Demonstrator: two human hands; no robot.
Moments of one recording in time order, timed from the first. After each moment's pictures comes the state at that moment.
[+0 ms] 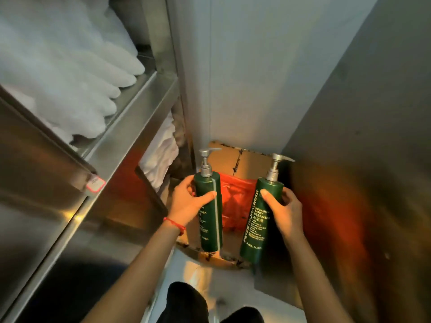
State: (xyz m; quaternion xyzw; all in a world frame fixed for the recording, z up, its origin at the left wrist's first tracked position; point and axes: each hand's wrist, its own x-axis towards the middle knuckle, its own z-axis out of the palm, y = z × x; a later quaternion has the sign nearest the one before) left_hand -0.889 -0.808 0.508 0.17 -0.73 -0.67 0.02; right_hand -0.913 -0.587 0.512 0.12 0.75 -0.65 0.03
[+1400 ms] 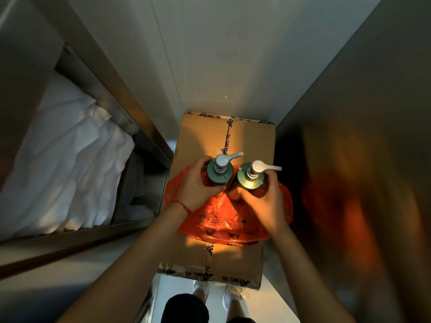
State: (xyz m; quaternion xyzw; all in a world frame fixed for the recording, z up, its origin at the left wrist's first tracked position) left_hand -1.051 -0.790 0.340 0.06 -0.83 -0.55 -0.10; right_hand -1.029 -0.609 0.329 0.11 0.82 -0.55 0.05
